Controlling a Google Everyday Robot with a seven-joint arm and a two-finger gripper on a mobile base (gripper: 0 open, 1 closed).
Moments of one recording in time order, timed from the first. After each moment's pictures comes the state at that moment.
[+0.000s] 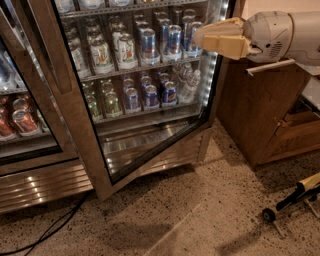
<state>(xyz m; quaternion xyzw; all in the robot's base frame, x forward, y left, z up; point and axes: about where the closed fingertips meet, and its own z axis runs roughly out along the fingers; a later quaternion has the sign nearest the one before) 0.564 -0.104 1.033 -0.54 0.50 0.42 0.54</state>
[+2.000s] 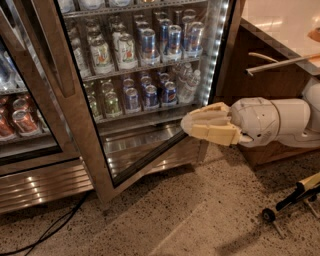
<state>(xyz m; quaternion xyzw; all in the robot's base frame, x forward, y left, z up) 0.428 -0.074 0.929 -0.52 0.47 0.52 0.49</state>
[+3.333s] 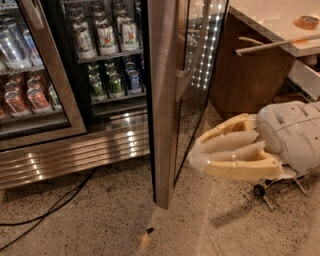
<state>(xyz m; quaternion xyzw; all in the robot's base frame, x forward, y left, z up) 0.296 -0.062 1.005 -0.60 0.36 0.52 0.49</state>
